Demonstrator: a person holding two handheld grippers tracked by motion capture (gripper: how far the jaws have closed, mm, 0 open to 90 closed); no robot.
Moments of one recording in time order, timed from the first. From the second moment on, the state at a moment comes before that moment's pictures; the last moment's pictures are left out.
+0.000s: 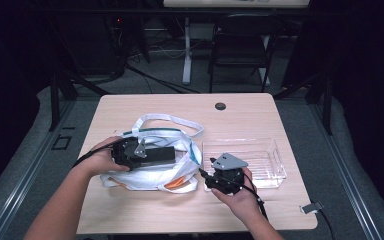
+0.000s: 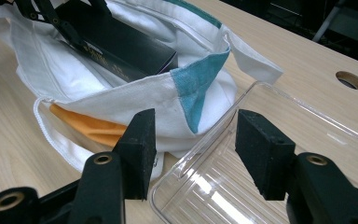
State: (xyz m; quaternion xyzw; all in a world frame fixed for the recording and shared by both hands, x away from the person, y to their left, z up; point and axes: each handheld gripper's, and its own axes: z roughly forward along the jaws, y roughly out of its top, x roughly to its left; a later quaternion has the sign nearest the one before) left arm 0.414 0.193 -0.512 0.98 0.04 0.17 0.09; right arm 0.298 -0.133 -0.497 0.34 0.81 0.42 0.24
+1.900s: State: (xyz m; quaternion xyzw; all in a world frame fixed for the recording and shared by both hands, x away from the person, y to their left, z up) left arm 0.393 0.218 -0.455 0.97 0.09 0.14 0.19; right arm 0.305 -0.137 -0.496 0.33 0.82 0.43 0.20
